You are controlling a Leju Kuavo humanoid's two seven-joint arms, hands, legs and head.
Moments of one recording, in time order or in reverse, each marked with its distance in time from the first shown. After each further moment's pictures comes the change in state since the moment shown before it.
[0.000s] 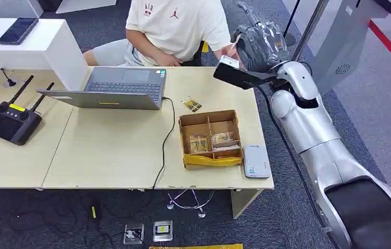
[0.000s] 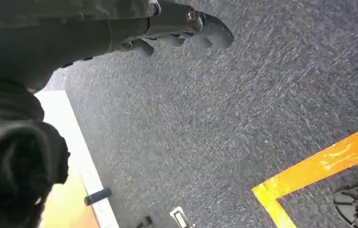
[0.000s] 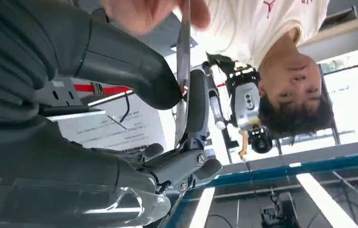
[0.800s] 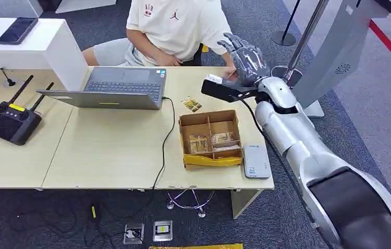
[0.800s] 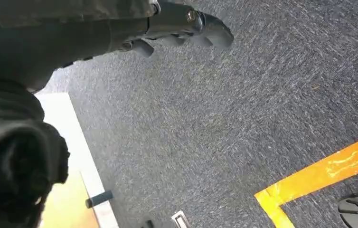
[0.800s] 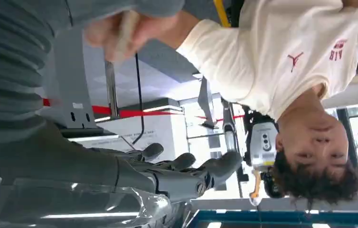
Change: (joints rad) left arm -0.001 0.014 0.000 0.000 -0.002 0.000 0.000; right arm -0.045 0.080 0.074 0.316 0.011 -0.109 -0.005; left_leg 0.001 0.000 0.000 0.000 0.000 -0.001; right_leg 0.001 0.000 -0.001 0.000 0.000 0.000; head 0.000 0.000
